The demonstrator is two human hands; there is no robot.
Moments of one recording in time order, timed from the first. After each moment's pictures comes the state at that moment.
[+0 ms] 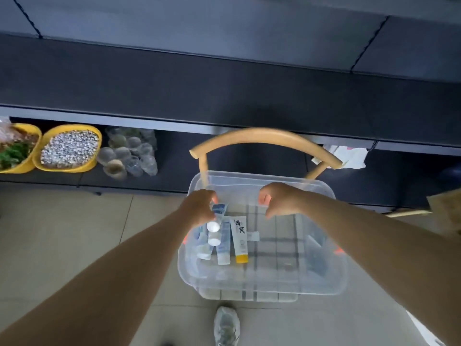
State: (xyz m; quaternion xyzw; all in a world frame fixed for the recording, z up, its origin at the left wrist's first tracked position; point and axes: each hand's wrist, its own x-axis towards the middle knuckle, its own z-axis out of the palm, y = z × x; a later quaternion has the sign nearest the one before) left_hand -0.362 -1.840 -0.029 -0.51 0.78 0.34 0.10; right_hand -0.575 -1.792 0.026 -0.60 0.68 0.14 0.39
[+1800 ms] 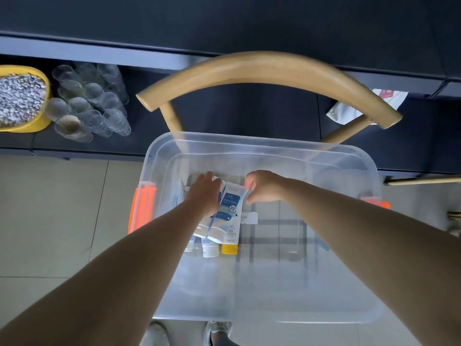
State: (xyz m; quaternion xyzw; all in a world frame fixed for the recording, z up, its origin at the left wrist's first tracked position) left_hand -0.431 -1.847 -0.197 -0.48 0.81 0.28 0.19; right_hand -0.597 -1.824 -0.160 -0.55 0.68 0.14 0.46
